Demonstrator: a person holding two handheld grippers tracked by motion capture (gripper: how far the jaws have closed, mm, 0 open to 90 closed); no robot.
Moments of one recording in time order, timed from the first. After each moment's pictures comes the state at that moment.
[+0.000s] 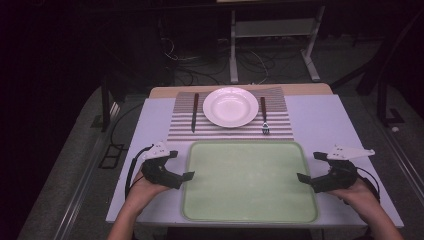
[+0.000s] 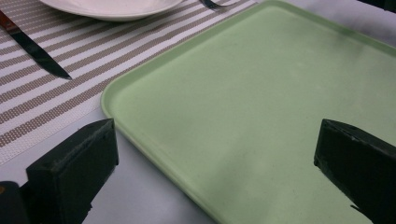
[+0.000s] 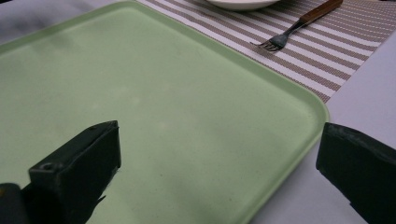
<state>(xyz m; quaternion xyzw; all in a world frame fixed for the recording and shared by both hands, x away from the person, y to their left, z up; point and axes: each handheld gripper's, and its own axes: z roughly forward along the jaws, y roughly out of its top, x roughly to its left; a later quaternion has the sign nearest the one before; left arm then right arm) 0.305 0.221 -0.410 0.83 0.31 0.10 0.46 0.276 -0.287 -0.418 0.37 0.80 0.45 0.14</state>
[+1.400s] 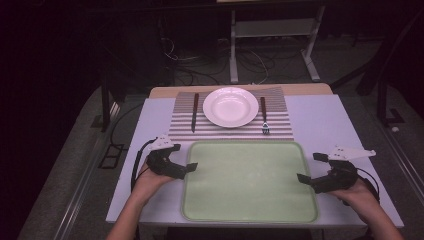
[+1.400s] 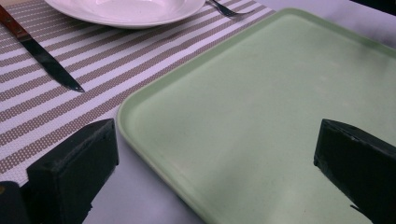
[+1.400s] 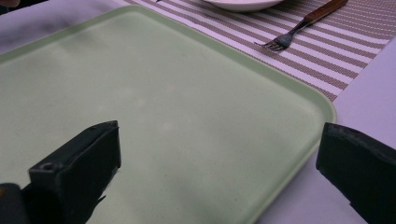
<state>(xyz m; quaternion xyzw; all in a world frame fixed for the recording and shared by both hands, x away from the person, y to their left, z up) 0.331 0.213 -0.414 0.82 0.32 0.10 0.47 0.275 -0.289 -0.422 0.37 0.80 0.46 0.13</state>
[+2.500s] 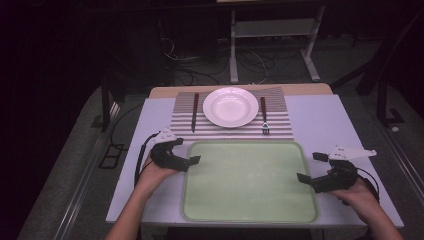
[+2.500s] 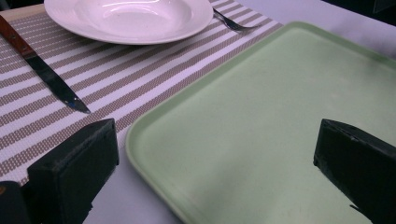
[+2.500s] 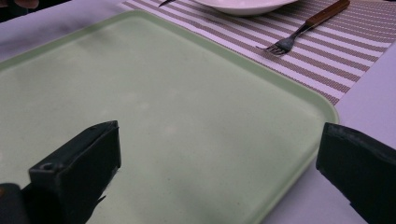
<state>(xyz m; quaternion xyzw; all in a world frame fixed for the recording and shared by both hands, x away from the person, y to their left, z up) 0.350 0.206 -0.412 0.81 0.32 0.11 0.48 0.275 -0.289 -0.421 0.37 0.79 0.47 0.13</state>
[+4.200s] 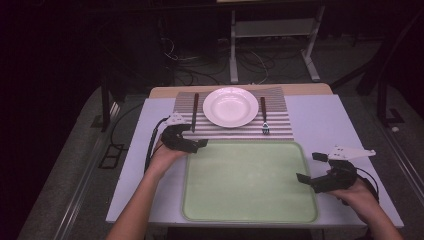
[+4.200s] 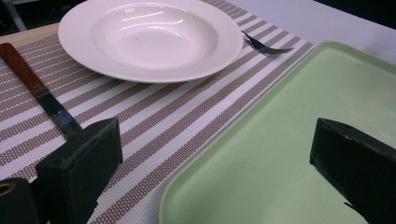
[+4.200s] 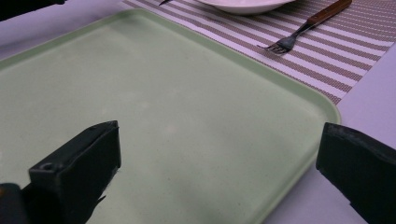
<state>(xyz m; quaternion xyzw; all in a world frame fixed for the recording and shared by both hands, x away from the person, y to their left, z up) 0.404 0.184 -0.412 0.81 0.32 0.12 0.48 0.276 -0.288 -0.422 0.37 0.79 0.47 0.13</state>
